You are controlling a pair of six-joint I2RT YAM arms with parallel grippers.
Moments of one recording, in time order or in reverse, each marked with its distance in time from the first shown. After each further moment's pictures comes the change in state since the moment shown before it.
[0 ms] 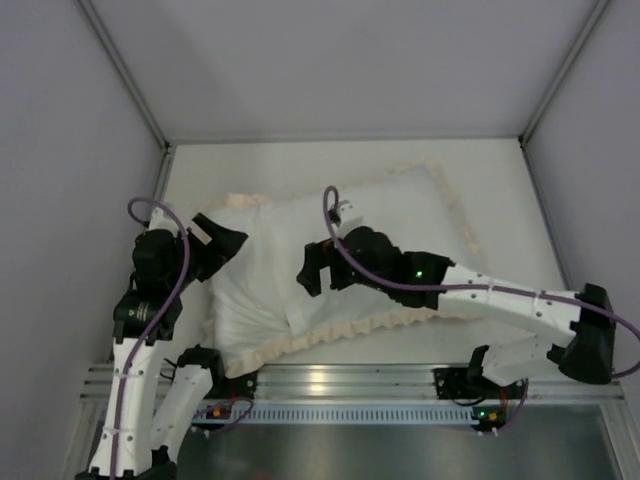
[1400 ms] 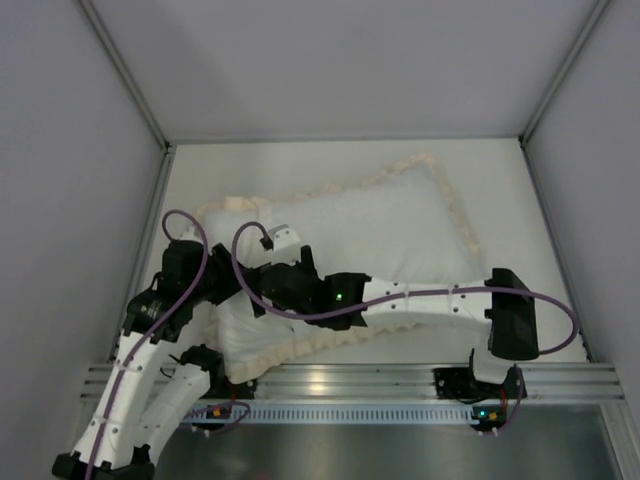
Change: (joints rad) left arm -0.203 -0.011 -0.120 -0.218 -0.105 -0.012; right arm 0.282 0.427 0.317 -0.068 0.381 0.081
